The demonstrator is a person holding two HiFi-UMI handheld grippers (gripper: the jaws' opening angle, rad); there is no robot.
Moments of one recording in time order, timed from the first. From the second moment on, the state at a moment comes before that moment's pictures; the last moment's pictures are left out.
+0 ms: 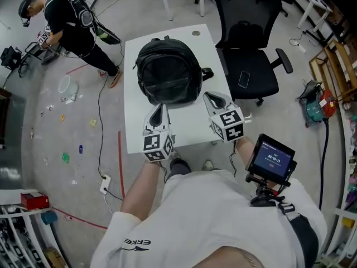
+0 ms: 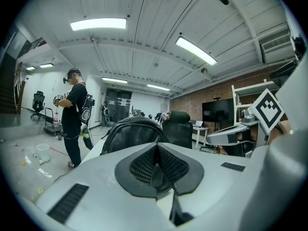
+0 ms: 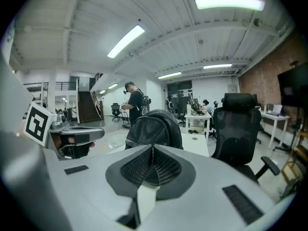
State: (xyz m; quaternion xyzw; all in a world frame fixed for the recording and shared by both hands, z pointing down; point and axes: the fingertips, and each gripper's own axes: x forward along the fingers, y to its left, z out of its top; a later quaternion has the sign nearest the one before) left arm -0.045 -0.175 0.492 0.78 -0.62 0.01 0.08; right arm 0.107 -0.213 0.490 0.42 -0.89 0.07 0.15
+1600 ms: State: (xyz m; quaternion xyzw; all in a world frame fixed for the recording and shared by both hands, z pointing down) left arm -0.070 -0.114 0.501 0.79 -0.60 0.01 0.11; right arm 0.097 -0.116 0.501 0.46 -0.87 0.11 0.13
